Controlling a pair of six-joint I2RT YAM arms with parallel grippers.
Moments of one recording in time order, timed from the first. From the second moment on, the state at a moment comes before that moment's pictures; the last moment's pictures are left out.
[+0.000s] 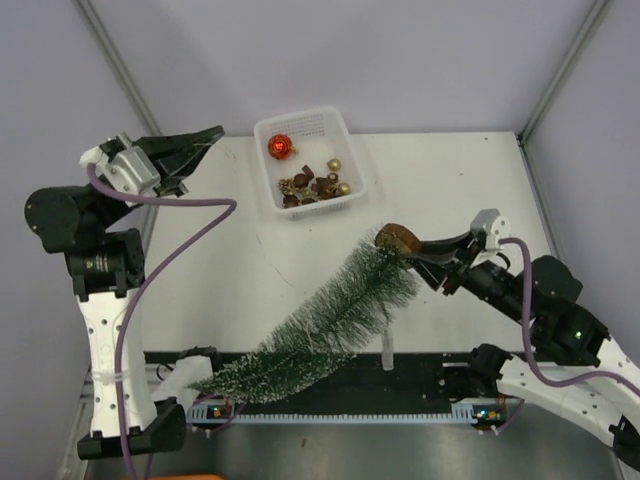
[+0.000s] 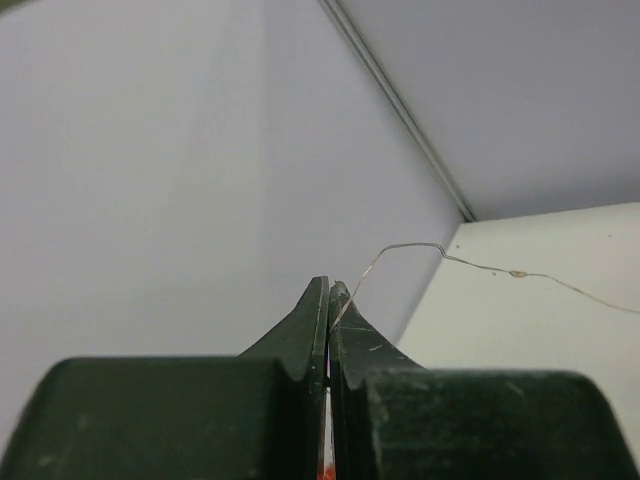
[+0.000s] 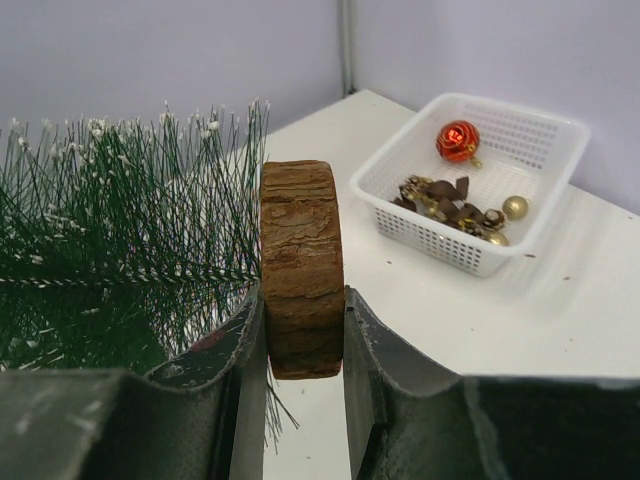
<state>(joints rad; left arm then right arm) 0.11 0.99 1.55 0.24 1.11 0.00 0.90 0.49 0.85 -0.31 0.02 0.06</state>
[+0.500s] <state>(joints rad) 0.11 0.82 1.20 0.02 1.00 -0.12 0.90 0.52 0.98 -0.04 0.05 0.44</state>
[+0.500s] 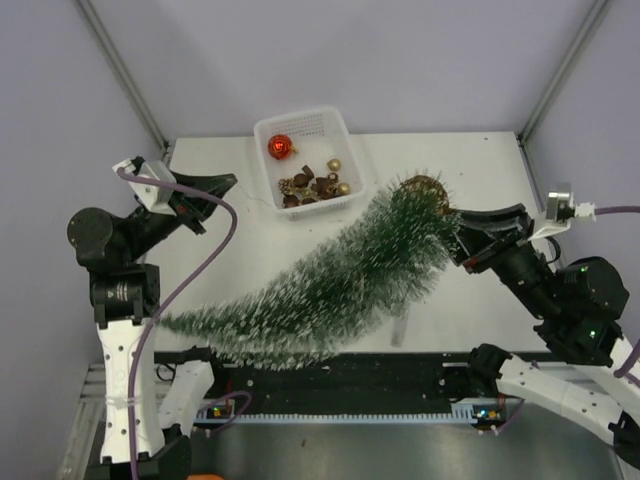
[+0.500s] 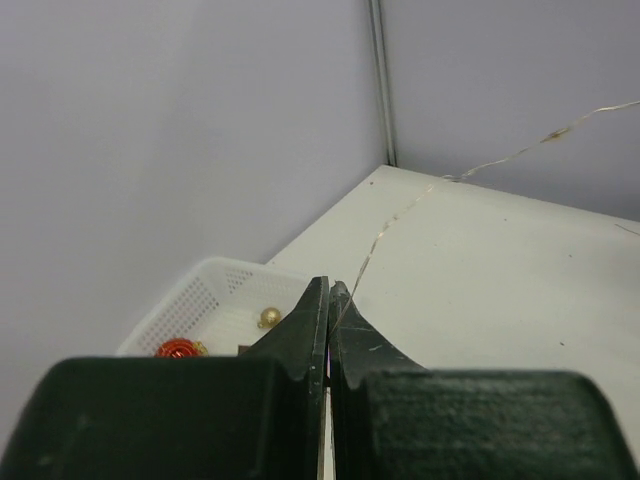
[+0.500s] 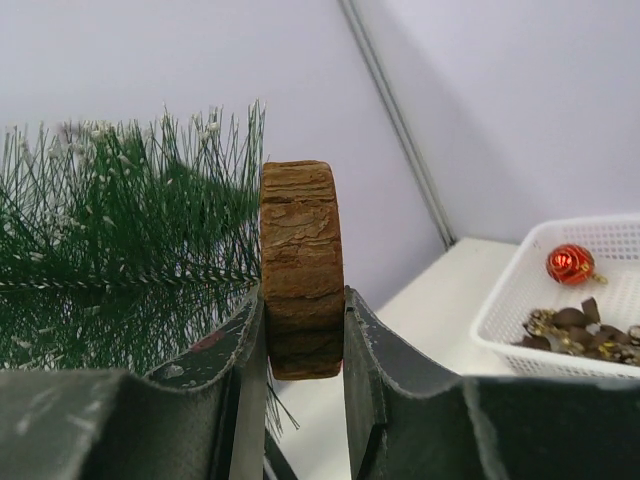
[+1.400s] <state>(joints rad) 0.12 0.51 1.30 -0.53 1.26 0.48 1.05 0.95 1.02 0.12 0.86 -0.13</state>
